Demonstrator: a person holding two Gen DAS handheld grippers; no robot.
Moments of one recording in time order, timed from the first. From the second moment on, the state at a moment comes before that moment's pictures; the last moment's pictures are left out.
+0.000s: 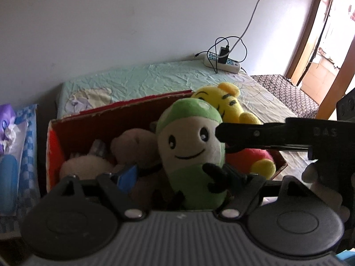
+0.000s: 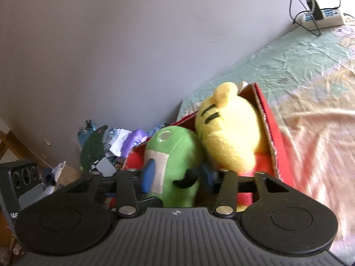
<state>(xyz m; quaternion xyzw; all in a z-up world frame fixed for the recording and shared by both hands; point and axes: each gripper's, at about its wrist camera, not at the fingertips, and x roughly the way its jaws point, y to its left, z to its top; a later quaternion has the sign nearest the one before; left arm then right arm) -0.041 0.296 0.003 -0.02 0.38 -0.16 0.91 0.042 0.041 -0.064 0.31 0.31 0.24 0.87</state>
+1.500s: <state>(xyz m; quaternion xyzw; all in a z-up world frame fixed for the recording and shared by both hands) -0.065 0.239 0.033 0.02 0.42 0.01 0.91 -0.004 0.049 -0.020 0.15 0.30 0.12 0.93</state>
